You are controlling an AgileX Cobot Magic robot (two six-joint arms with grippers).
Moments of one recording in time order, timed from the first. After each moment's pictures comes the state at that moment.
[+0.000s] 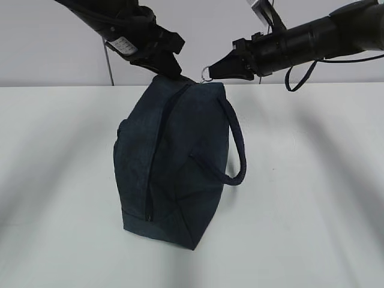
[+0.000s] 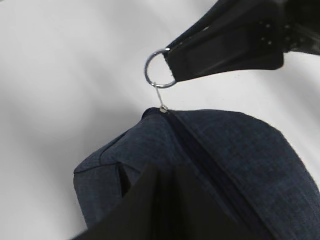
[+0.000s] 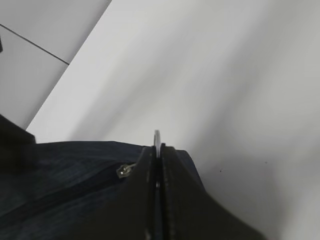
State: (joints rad) left arm -0.40 2.01 -1.87 -0.48 1.00 0.38; right arm 0.03 2.22 -1.79 1.27 1.04 -1.07
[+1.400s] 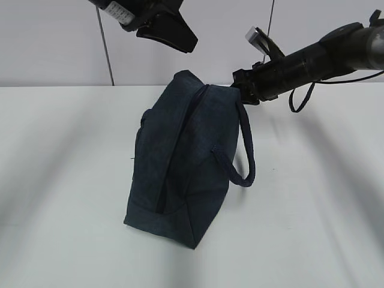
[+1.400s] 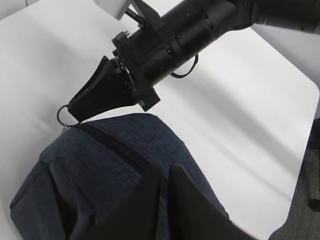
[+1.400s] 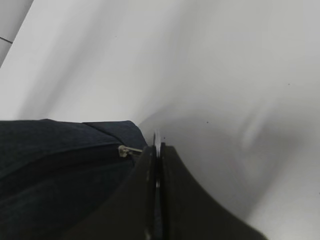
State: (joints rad) left arm -0.40 1.92 -1.87 -0.69 1.11 0.55; right arm 0.02 2.30 -1.79 1.15 0.98 -1.00
